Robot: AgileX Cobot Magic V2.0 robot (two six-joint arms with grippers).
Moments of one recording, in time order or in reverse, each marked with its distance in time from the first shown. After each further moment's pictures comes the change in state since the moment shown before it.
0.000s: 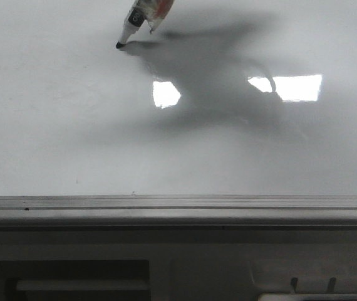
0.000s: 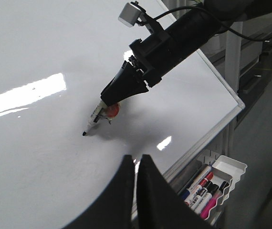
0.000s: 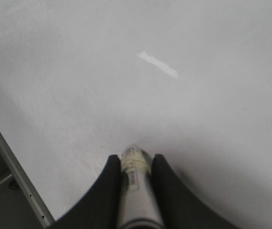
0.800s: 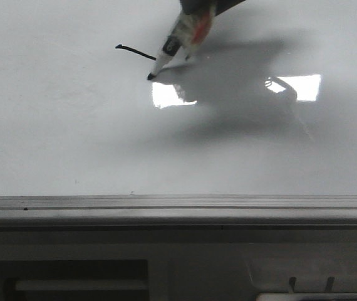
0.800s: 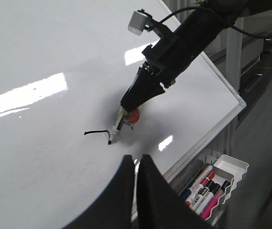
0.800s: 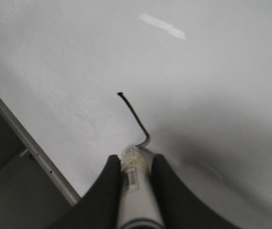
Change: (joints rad) left arm 0.000 0.000 0.000 0.008 0.000 0.000; right arm -0.073 -0.022 0.020 0.021 0.173 0.042
